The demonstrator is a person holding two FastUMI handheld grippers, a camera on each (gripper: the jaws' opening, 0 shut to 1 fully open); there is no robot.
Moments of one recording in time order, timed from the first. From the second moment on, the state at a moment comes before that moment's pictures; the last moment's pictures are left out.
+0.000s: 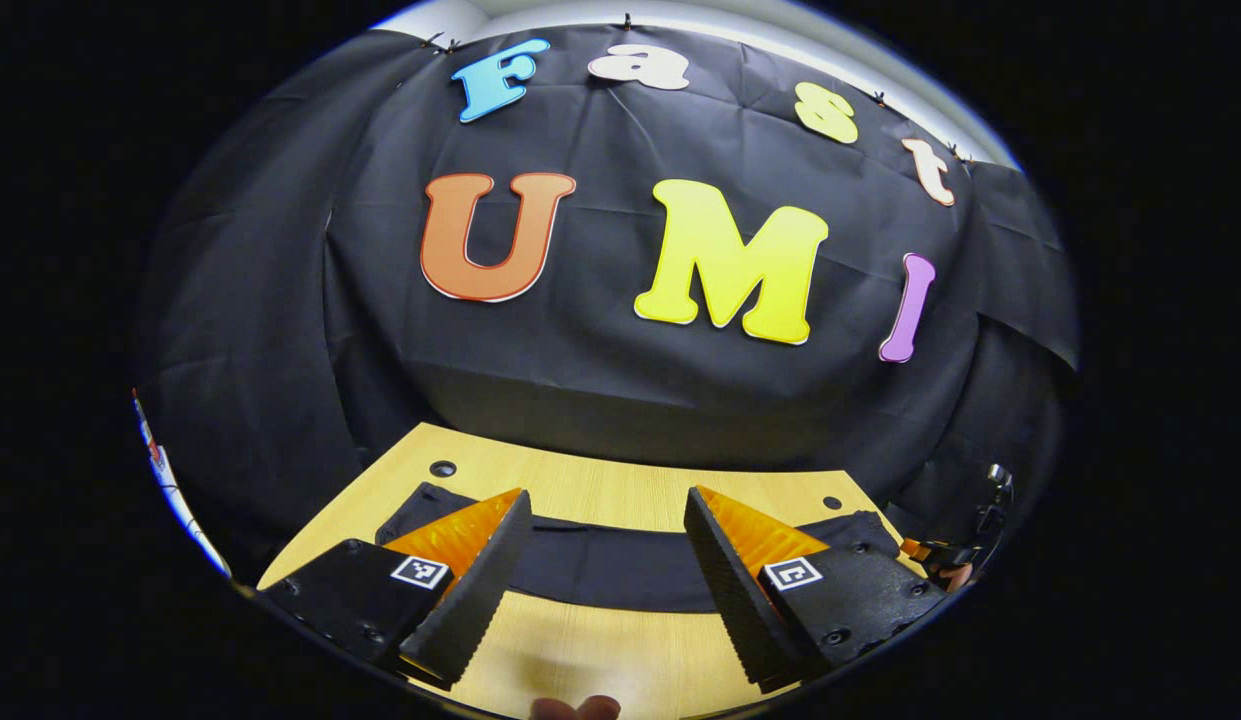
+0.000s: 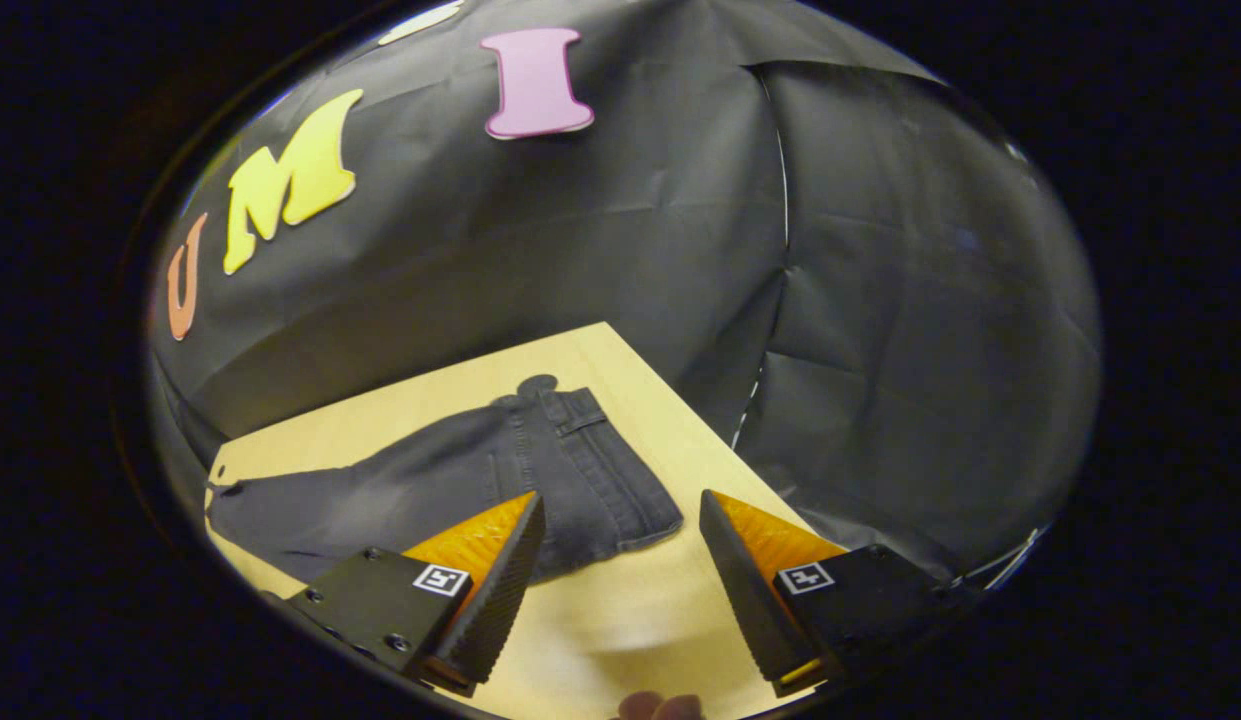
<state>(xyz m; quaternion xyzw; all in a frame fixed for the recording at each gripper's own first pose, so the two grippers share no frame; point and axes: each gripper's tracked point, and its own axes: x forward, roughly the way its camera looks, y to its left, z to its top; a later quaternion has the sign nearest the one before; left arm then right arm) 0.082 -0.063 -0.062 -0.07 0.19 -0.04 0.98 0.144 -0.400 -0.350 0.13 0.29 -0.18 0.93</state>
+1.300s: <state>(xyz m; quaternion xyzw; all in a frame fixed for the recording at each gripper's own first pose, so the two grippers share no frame) 0.056 0.039 -0.081 -0.11 0.18 0.02 0.98 0.146 -0.275 -0.191 0.14 0.24 -0.13 0.95</state>
